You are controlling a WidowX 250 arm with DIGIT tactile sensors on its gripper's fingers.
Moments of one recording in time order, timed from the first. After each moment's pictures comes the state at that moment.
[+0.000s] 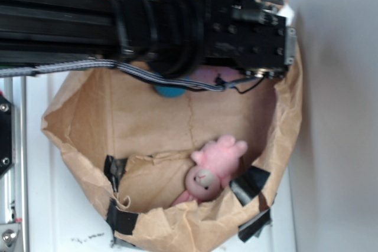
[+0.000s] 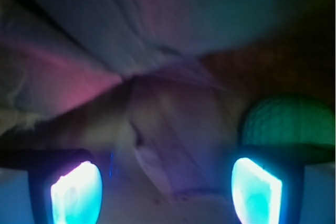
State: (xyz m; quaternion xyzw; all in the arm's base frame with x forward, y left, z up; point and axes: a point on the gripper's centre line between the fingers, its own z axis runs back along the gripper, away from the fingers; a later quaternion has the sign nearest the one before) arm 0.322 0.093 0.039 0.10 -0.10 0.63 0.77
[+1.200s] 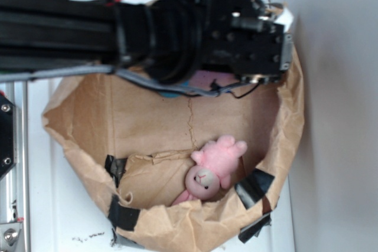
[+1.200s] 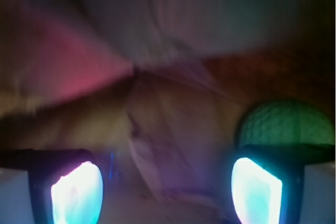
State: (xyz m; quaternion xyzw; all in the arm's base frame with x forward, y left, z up) arm 0.305 0.088 0.048 0.10 -0.09 0.58 0.80
